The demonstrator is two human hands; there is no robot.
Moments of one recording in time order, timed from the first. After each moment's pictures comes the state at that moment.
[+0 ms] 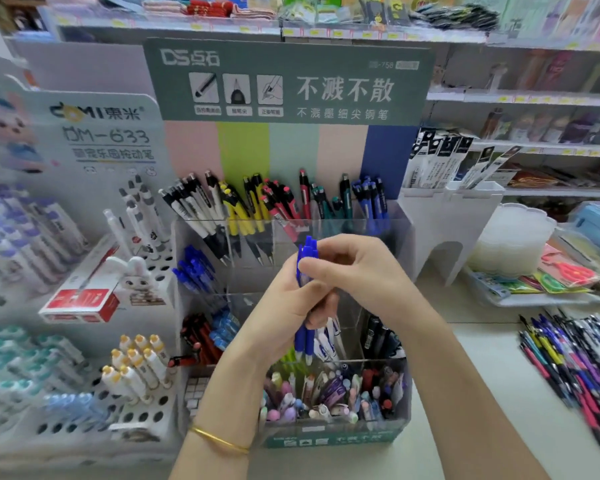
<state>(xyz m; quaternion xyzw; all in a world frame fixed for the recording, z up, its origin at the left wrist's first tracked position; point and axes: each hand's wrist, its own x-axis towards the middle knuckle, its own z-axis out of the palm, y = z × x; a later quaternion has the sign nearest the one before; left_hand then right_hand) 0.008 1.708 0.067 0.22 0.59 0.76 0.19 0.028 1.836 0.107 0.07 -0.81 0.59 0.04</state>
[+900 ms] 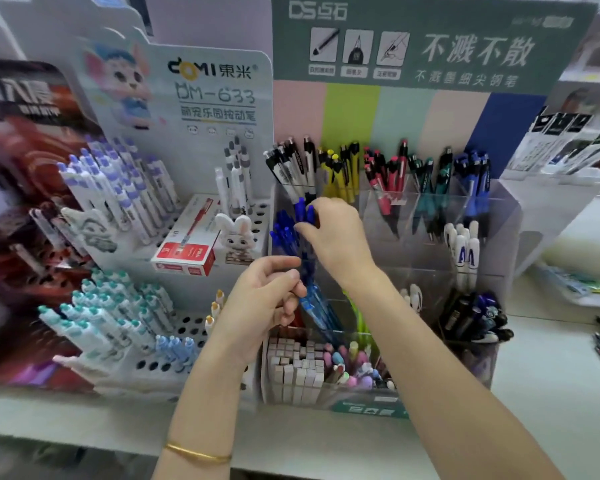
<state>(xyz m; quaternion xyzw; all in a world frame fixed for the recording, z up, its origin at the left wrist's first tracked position) 0.014 1.574 0.040 0.01 0.62 0.77 0.13 -0.055 1.702 0.063 0.04 -0.94 0.28 0.17</state>
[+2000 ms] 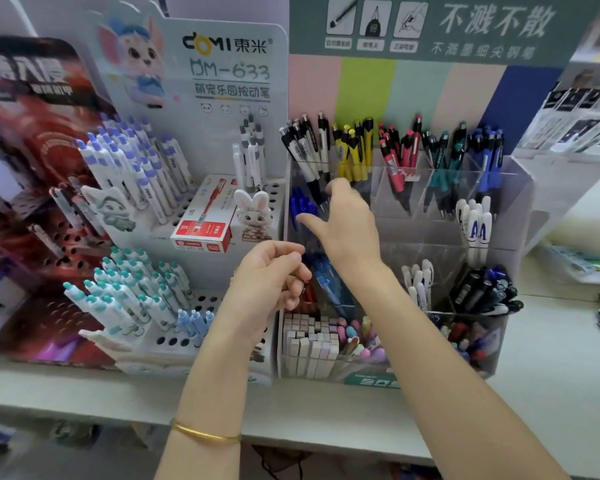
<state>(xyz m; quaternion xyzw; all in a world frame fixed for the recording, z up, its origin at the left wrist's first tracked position) 0.030 1.557 0.051 -0.01 0.64 0.76 0.12 -0.032 1.684 0.050 -0.01 -0.93 0.28 0.22</state>
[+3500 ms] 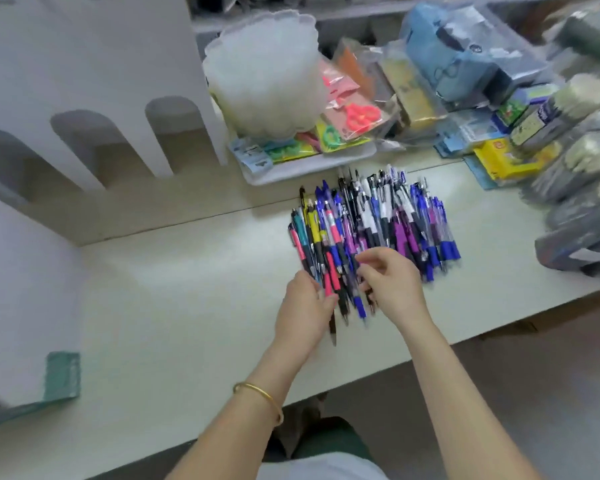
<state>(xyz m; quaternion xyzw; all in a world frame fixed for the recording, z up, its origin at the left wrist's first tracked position) 0.141 2.175 -0.145 0.10 0.88 0.37 0.27 0.191 2.301 -0.120 -0.37 -0.79 0.49 0.05</state>
